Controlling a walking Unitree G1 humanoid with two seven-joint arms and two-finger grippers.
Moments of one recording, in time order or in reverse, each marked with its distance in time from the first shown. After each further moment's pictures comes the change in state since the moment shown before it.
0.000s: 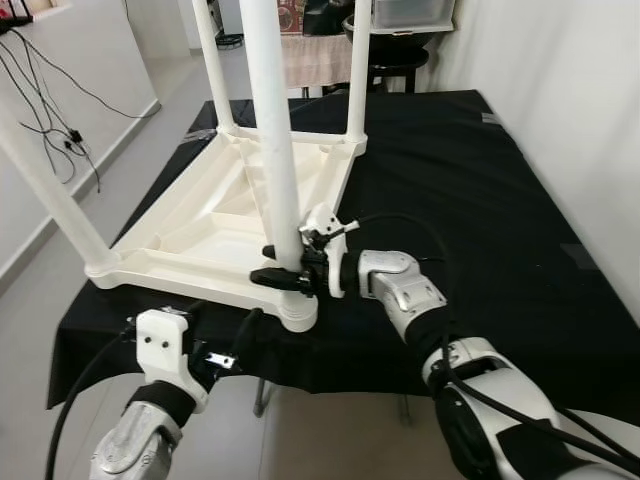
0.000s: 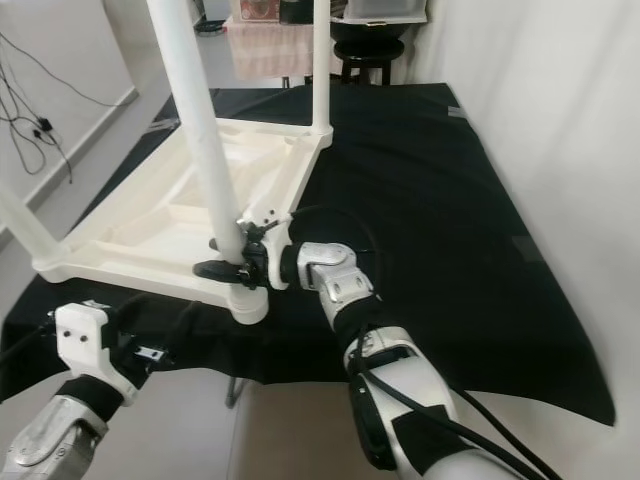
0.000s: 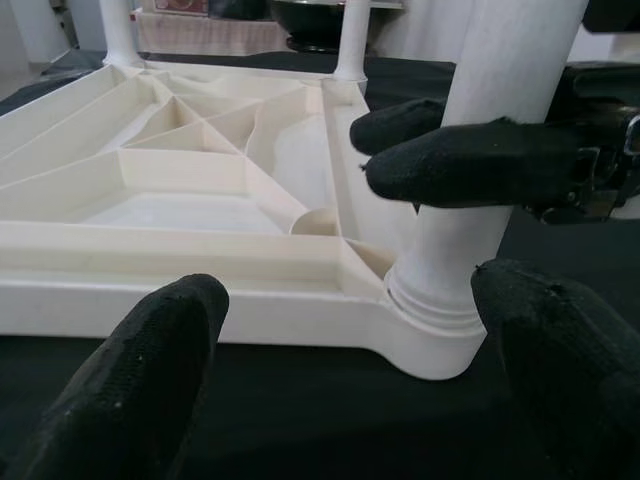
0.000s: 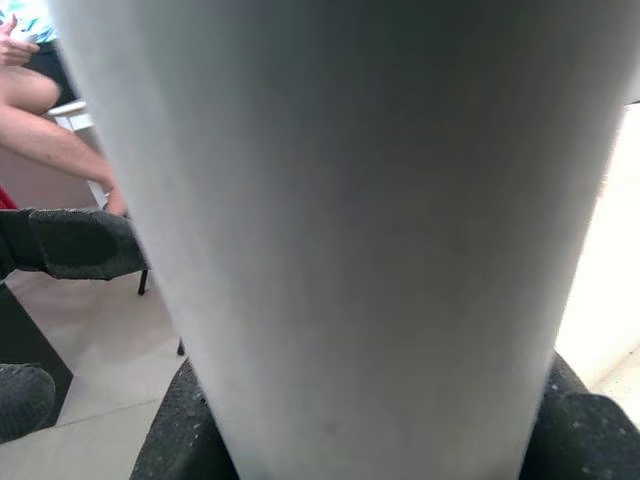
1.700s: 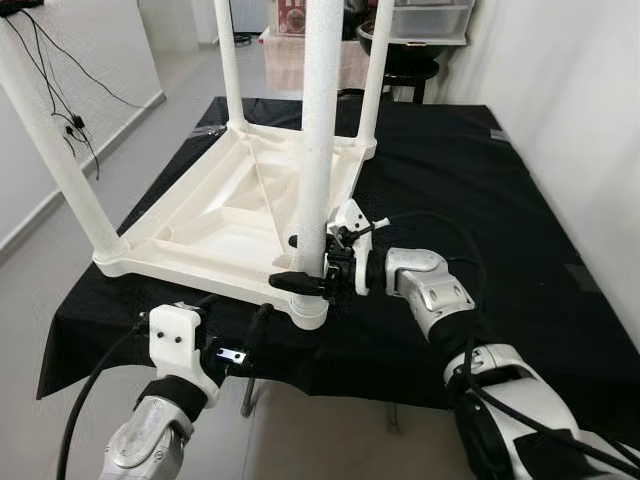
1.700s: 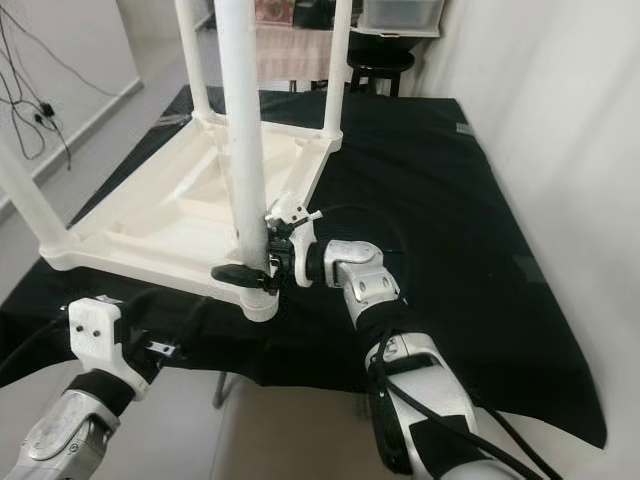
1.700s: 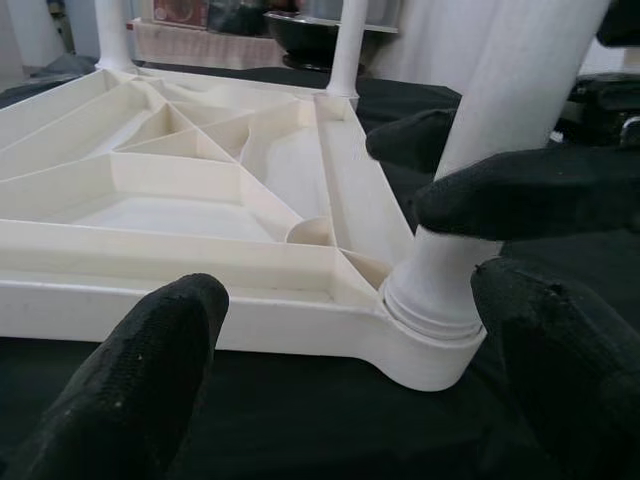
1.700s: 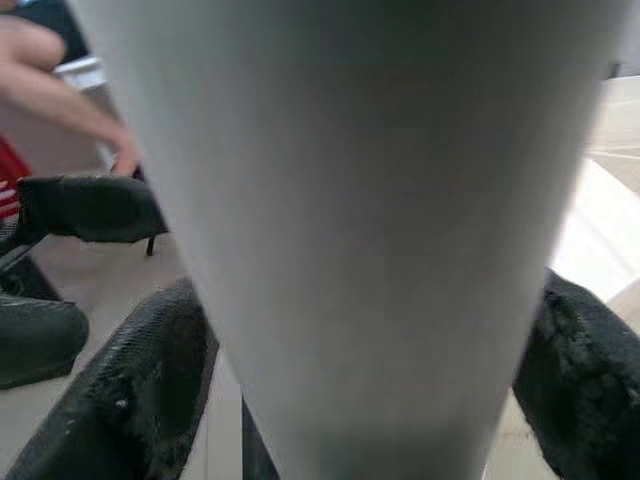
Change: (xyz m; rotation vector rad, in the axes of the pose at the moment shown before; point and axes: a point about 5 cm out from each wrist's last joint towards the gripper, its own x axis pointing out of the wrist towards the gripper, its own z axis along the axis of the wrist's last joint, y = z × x) left arm 0.010 -0.012 0.003 -0.008 -0.043 0.001; right arm -0.028 -0.016 0.011 -0.036 0.032 0.035
